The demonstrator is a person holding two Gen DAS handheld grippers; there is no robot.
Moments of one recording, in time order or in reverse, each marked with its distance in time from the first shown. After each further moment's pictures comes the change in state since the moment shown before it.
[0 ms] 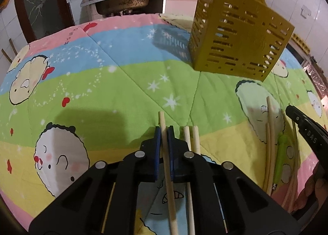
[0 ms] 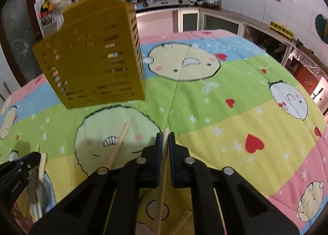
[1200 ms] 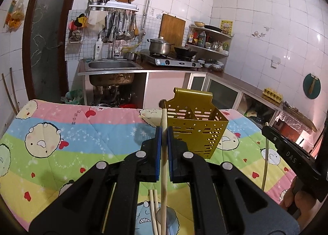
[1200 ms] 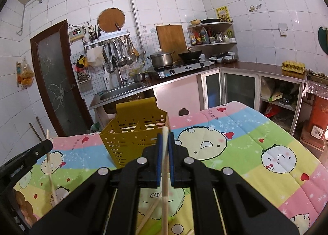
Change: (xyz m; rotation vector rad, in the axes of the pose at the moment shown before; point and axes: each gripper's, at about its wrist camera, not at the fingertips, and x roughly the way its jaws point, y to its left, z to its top) left arm -0.142 -0.016 0.028 -0.004 -0.526 -0.132; right arm -0.119 -0.012 0.039 -0.007 -0.418 0.216
